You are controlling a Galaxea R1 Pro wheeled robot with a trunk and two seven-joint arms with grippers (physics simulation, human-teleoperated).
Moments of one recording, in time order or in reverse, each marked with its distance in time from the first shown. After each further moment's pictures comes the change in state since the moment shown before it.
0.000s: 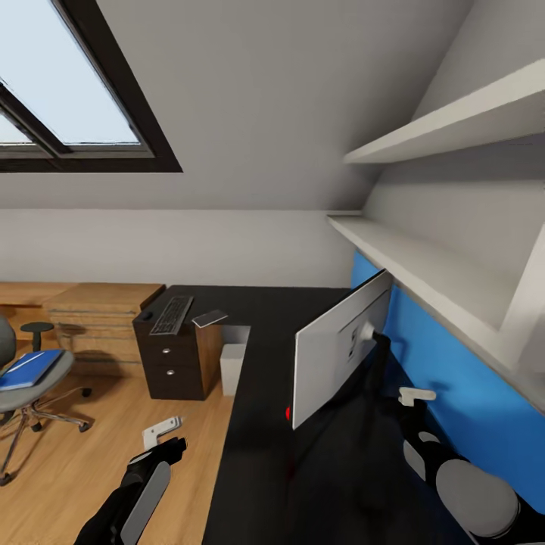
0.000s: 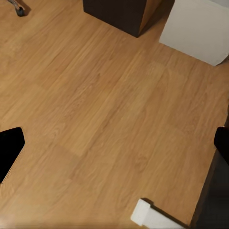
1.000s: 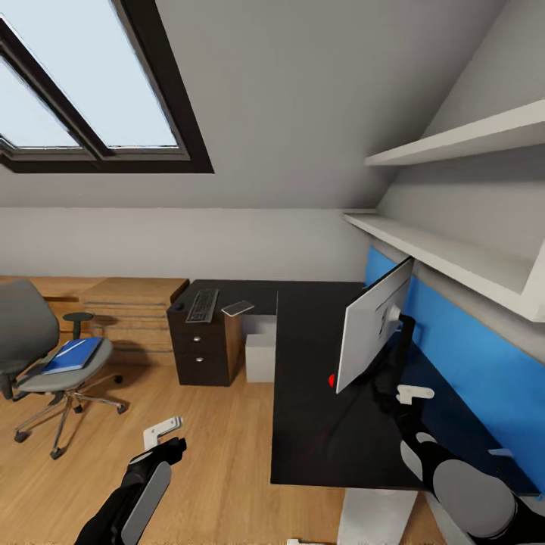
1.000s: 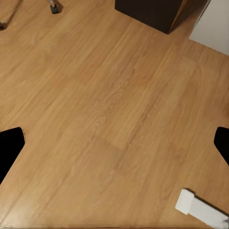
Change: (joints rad) left arm 0.000 -0.002 -0.001 0.000 0.000 0.000 0.003; right arm 0.001 0.011 0.000 -0.002 0.001 -0.065 -0.002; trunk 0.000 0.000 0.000
